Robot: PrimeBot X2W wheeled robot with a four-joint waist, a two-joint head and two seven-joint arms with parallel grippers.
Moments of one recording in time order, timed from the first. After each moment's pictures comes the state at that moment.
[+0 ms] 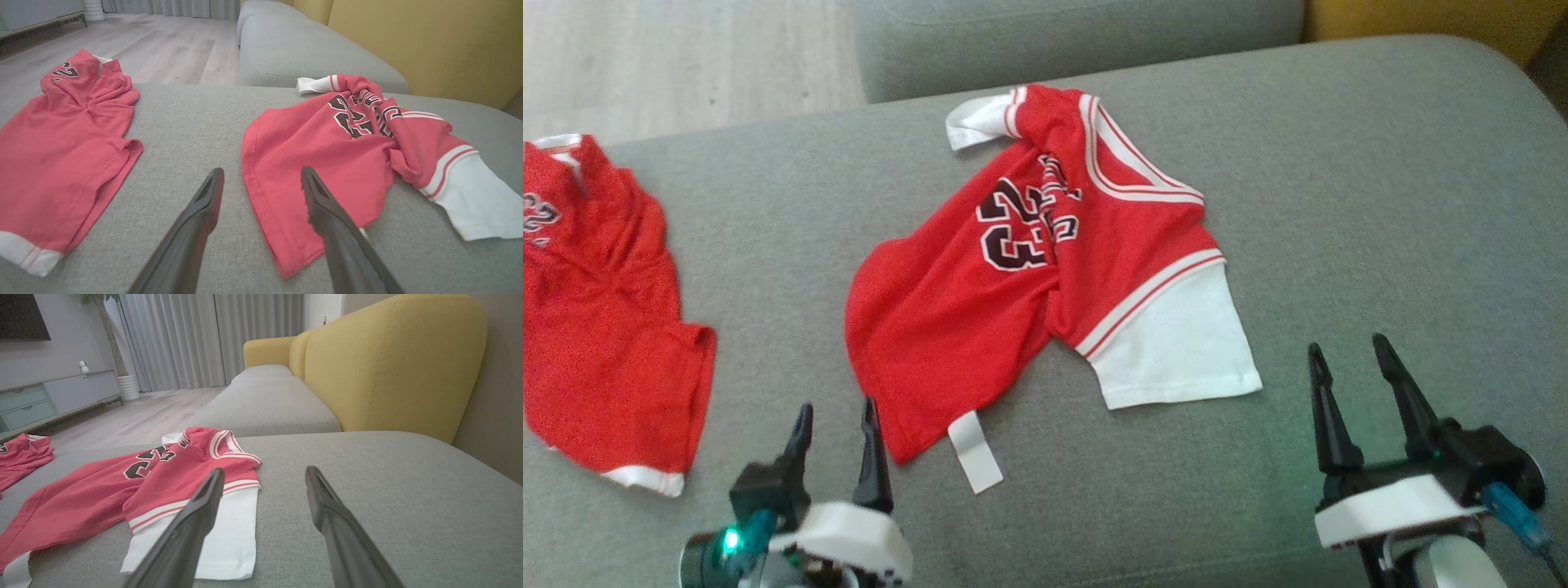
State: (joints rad) left arm 0.01 0.22 -0.48 0.13 -0.43 0.42 -0.25; right arm 0.02 -0.07 0.07 0.19 0.12 0.13 -0.25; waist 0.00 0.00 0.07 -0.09
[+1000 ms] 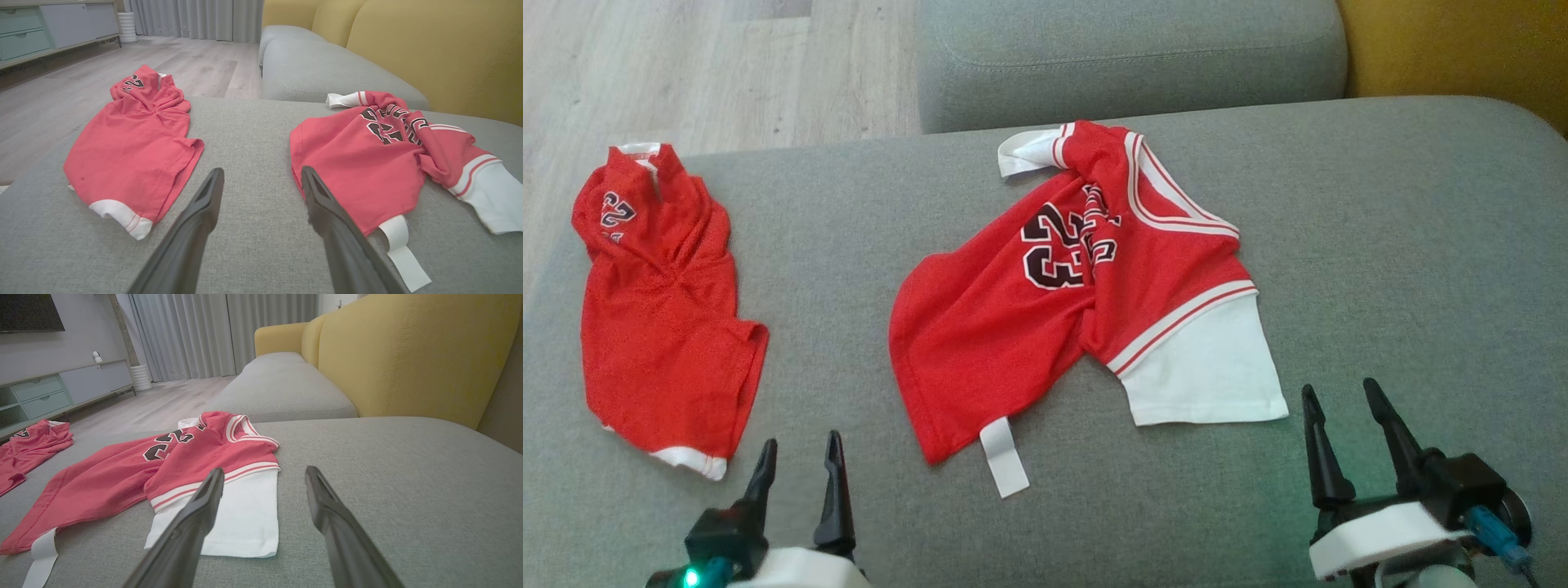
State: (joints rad) left arm 0.16 0.06 -0.14 0.16 -0.17 0.12 -0.25; right arm 0.06 -0.06 0.05 0.27 0.11 0.13 -0.25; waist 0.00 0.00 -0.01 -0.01
